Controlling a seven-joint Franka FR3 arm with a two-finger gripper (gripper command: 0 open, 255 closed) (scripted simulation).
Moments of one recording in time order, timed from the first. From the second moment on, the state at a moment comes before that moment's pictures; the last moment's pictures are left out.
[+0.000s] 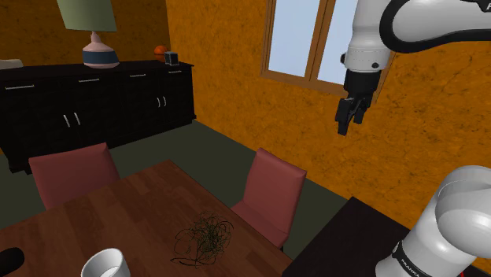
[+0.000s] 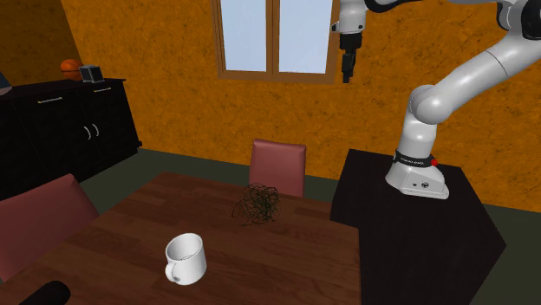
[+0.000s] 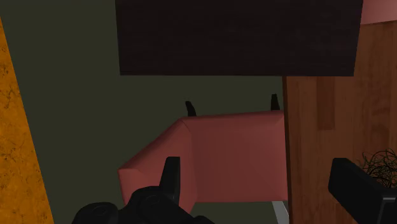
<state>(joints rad) 0.01 -0.82 0.07 -2.45 -0.06 1.56 0.07</state>
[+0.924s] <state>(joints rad) 0.01 -0.65 0.41 -2.48 0.14 1.71 0.59</state>
